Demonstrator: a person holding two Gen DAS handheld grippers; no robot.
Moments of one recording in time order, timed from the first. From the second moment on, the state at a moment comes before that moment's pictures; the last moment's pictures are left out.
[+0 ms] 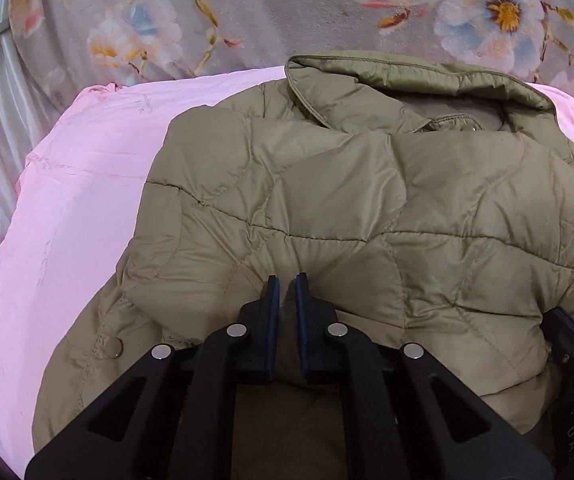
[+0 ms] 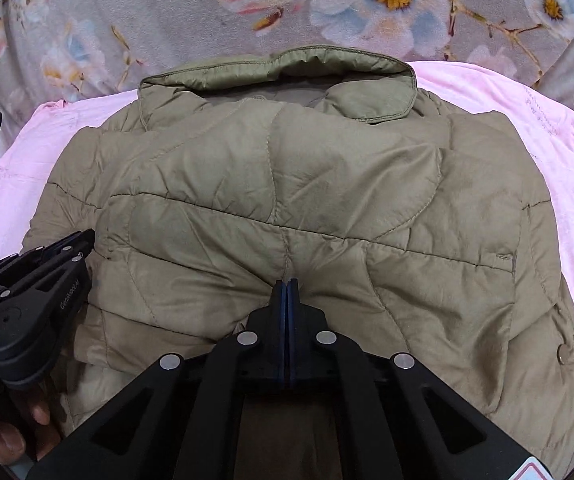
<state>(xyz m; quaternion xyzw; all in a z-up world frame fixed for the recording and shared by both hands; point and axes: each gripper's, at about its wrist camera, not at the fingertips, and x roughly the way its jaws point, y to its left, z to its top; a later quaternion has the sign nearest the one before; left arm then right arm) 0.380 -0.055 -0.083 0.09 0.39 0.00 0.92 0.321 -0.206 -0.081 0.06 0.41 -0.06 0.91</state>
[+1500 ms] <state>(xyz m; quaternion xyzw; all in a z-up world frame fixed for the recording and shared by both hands) 0.360 -0.015 0.001 -0.08 0.39 -0.06 0.92 0.283 -0.268 -0.001 0.17 0.34 -0.05 0.93</state>
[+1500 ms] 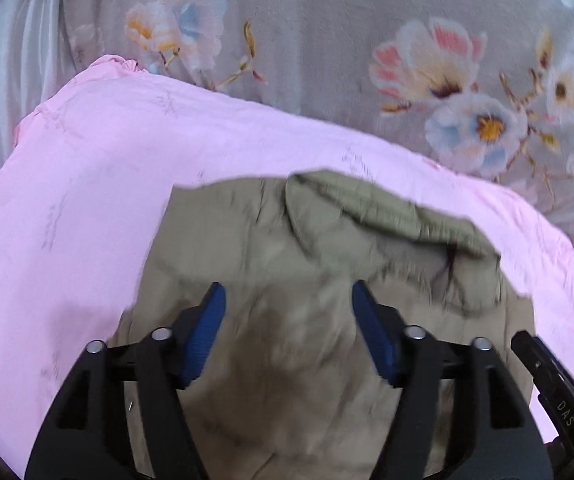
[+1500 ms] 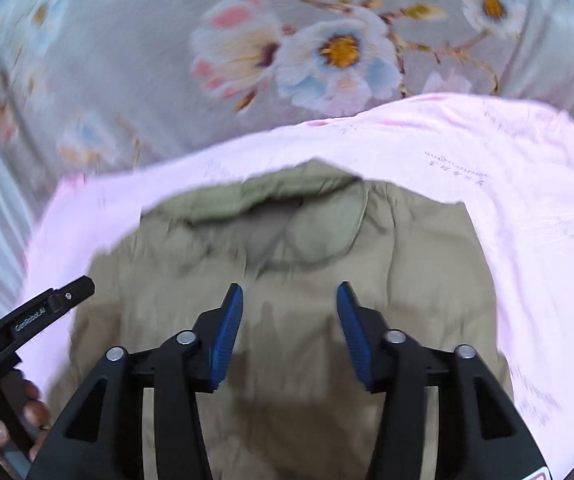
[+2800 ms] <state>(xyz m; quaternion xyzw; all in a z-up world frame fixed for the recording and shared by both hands) 0.500 -0.034 -0.018 -0.18 0.44 -0.08 0.88 0.385 -0.342 -0.027 0.44 0.32 0.05 0.84</state>
